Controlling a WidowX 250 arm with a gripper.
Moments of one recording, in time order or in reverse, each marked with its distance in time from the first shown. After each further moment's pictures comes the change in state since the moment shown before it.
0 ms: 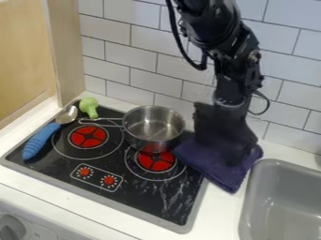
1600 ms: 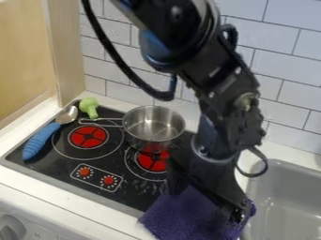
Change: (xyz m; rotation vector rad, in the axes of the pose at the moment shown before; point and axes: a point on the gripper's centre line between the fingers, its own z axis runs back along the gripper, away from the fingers) arm -0.103 -0.046 0.034 0.038 0.004 -0.026
